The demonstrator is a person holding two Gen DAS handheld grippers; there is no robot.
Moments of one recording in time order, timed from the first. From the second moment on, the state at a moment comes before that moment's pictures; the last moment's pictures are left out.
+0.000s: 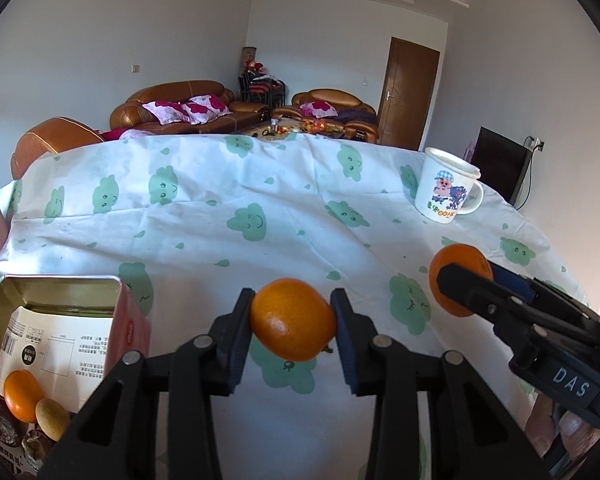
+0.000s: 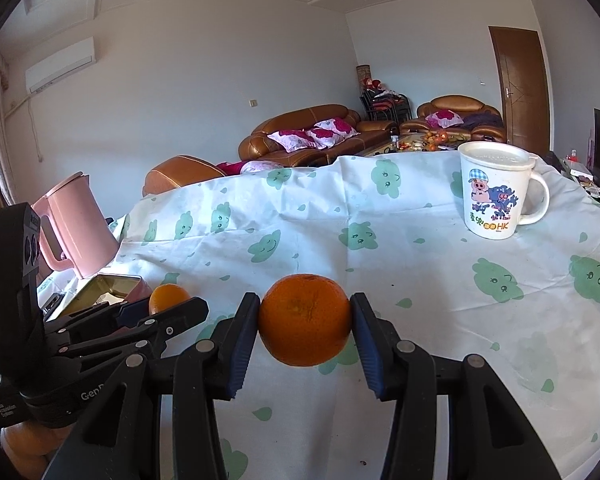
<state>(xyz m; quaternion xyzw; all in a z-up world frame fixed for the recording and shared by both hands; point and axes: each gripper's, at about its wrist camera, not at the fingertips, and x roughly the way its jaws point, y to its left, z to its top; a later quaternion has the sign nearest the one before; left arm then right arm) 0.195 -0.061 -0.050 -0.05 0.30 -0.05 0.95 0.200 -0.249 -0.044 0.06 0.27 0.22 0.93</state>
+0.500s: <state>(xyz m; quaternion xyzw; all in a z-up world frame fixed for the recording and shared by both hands) 0.166 -0.067 -0.035 -0.01 0.23 -0.02 0.97 0.183 -0.247 -0.036 0.04 0.22 0.23 0.95</state>
